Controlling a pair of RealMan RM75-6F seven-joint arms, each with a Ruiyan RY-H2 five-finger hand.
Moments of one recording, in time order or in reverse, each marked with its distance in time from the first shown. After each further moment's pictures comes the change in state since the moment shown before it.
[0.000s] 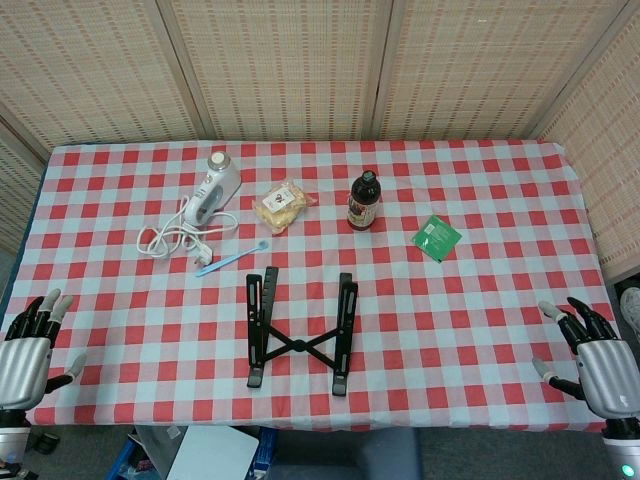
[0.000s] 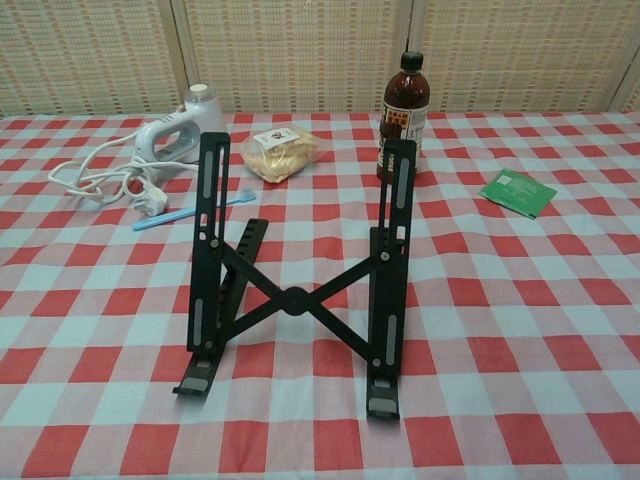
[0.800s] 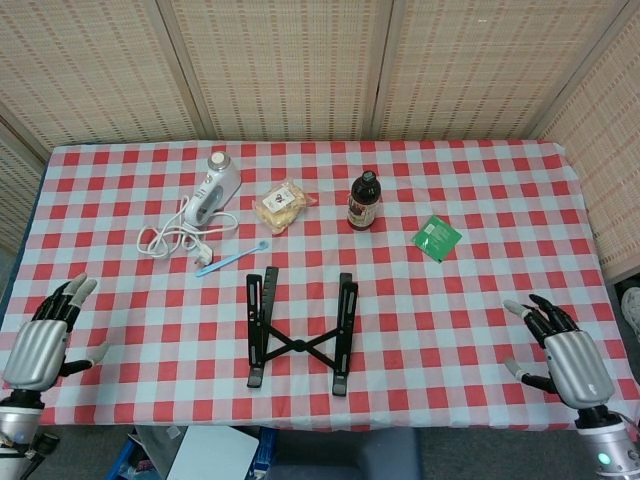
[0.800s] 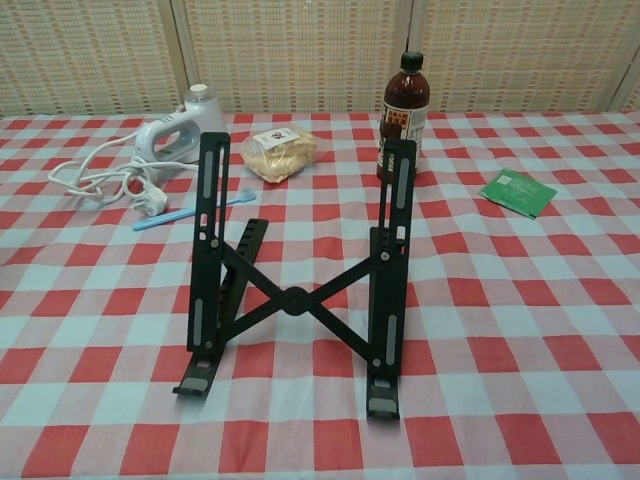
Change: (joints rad) left arm -0.089 0.019 -0.030 0.021 0.056 -0.098 -0.279; right arm 0.073 0.018 -0.009 -0.100 -0.028 -0.116 0.034
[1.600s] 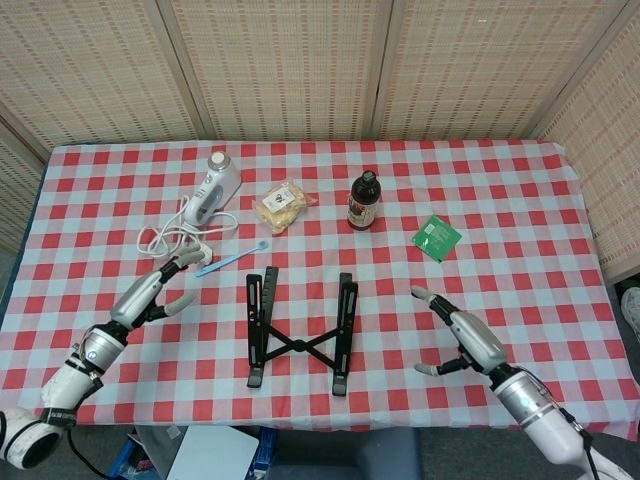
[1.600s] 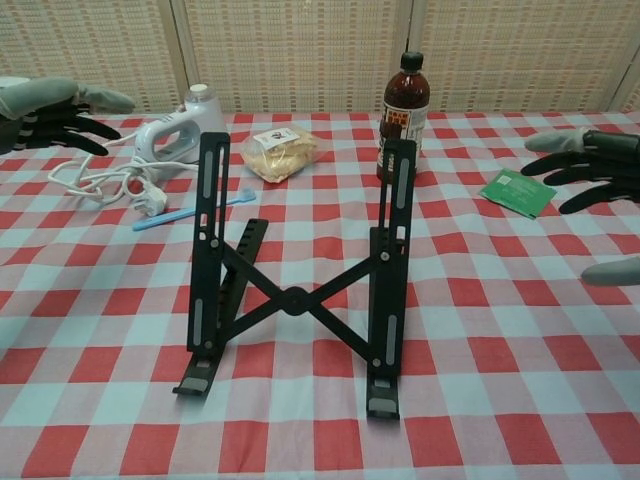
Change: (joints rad) left arm -0.376 -0.106 -0.058 0.158 0.046 -0.403 -0.721; right arm 0.304 -0.059 0.040 -0.111 0.133 -0.462 0.422
